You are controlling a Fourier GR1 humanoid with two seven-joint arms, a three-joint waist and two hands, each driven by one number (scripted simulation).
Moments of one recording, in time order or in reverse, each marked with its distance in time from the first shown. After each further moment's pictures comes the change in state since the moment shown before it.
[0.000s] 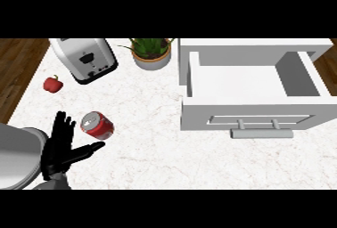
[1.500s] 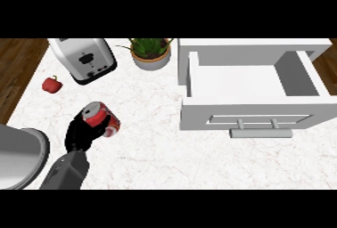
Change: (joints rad) left arm -0.322 0.043 0.047 0.537 0.148 -0.208 -0.232; right arm 0.022 0.032 -0.082 -0.046 -0.108 0.070 0.083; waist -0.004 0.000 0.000
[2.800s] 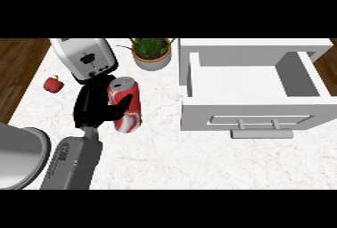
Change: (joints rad) left arm 0.023 -0.092 -0.273 -0.703 -0.030 0.232 0.386; right arm 0.067 0.011 0.072 -0.086 0.000 -0.092 -0.001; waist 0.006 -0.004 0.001
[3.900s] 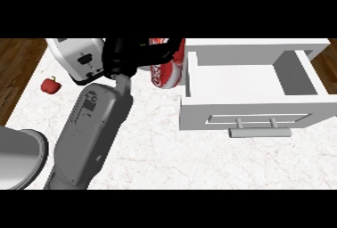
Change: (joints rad) left arm -0.475 -0.010 -0.106 0.067 -0.073 0.320 0.252; right arm -0.022 -0.018 0.013 0.016 -0.004 -0.016 0.008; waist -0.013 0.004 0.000
